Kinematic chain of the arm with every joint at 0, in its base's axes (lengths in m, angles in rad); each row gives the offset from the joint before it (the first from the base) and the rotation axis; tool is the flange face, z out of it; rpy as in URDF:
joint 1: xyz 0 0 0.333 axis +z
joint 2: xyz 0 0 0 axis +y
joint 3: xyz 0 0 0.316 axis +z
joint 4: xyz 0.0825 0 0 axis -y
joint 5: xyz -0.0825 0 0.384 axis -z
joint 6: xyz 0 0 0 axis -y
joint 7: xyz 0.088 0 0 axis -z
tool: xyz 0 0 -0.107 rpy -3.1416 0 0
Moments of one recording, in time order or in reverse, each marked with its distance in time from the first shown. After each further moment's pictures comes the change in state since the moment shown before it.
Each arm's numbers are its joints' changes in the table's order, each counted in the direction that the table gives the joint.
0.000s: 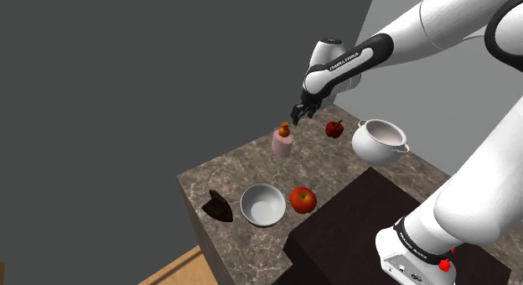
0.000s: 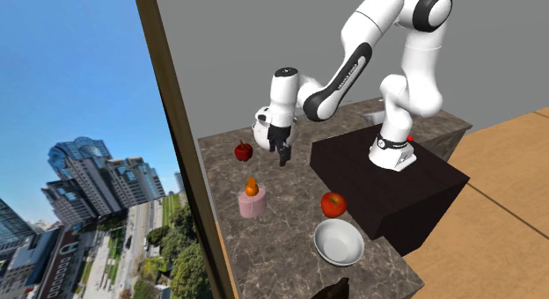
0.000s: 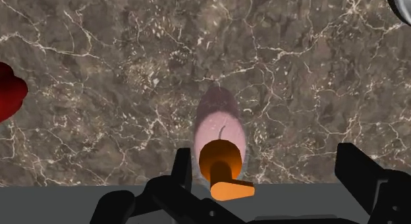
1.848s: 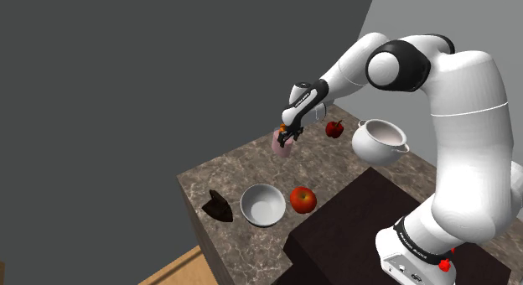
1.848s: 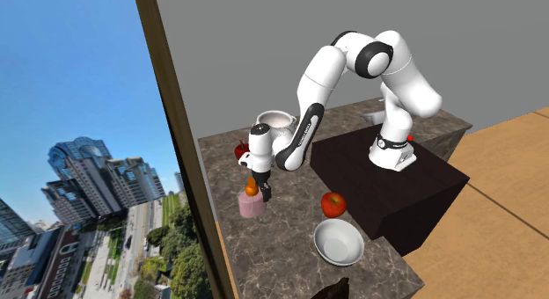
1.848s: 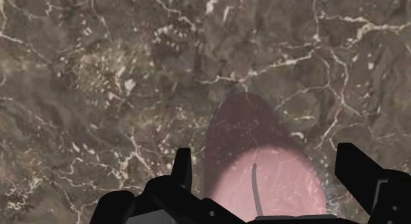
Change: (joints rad) arm -0.045 0.606 0.024 0.347 -0.055 0.194 -0.050
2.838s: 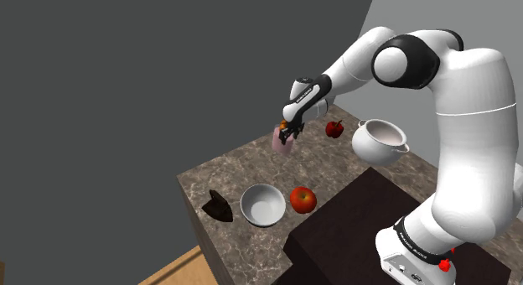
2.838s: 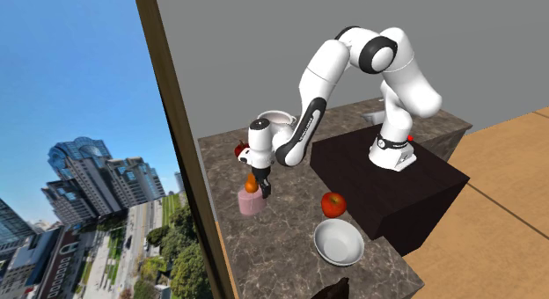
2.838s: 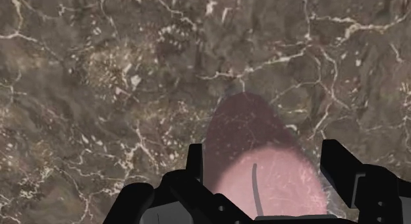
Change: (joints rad) arm 0.003 -0.050 -0.004 -0.020 0.003 -0.031 0.002
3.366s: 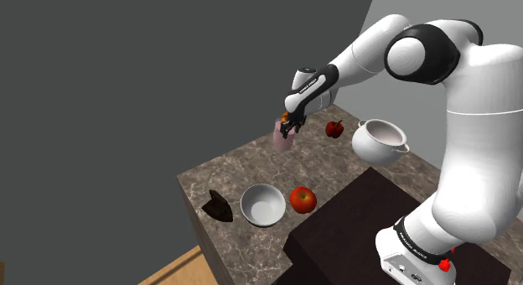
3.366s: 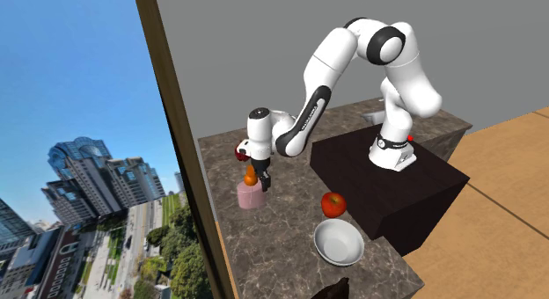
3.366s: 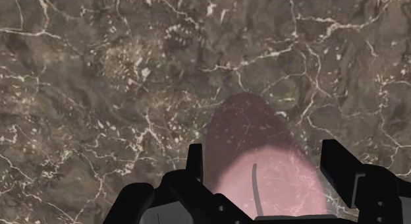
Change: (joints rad) arm 0.005 -0.096 -0.007 -0.027 0.006 -0.069 0.004
